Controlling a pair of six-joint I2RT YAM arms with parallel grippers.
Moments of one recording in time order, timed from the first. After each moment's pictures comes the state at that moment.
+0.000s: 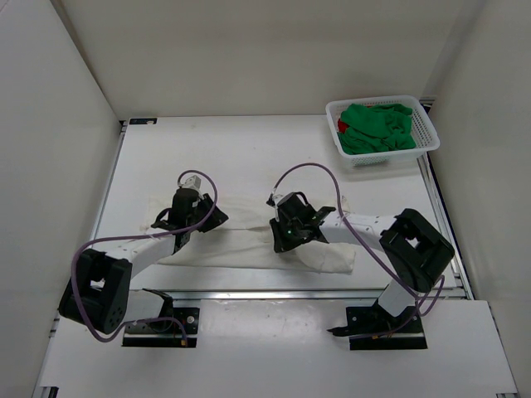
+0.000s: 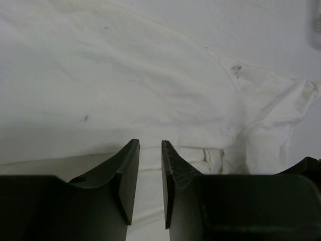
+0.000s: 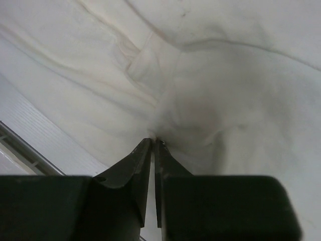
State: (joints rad) left arm -0.35 1.29 0.50 0.13 0.12 -0.72; right arm 0.82 1.64 0.86 -0.22 -0.21 0.36
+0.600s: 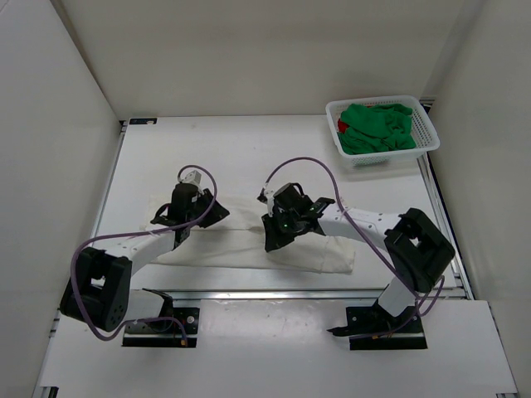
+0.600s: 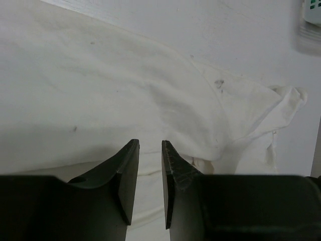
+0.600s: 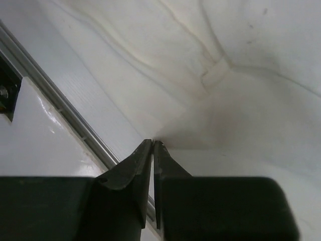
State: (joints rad) left arm -0.33 1.30 0.54 0.11 0.15 -0.72; right arm 0.82 1.62 0.98 -0.33 -0.38 0.33
